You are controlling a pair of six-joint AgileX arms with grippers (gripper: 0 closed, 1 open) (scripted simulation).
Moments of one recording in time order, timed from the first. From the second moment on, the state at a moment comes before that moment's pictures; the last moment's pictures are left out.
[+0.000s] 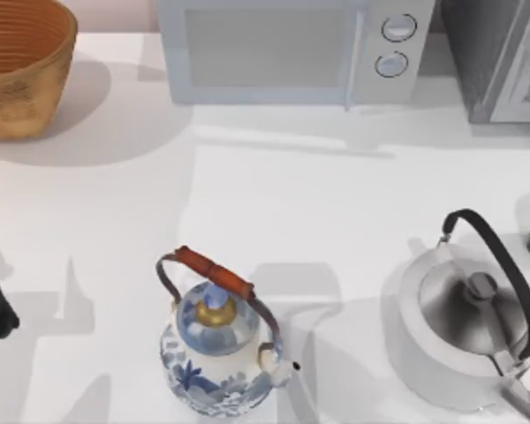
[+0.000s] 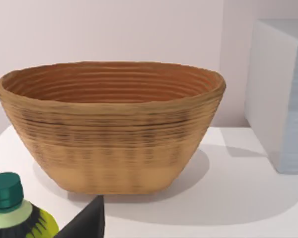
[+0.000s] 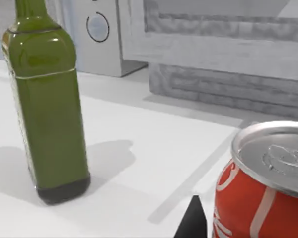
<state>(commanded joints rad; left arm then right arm) 0.00 0.00 0.00 0.00 0.00 0.00 -1.03 2.27 0.56 1.62 -1.63 -0.05</state>
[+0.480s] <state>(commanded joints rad) 0.00 0.00 0.00 0.00 0.00 0.00 -0.97 2.27 0.45 1.73 -1.71 -0.08</state>
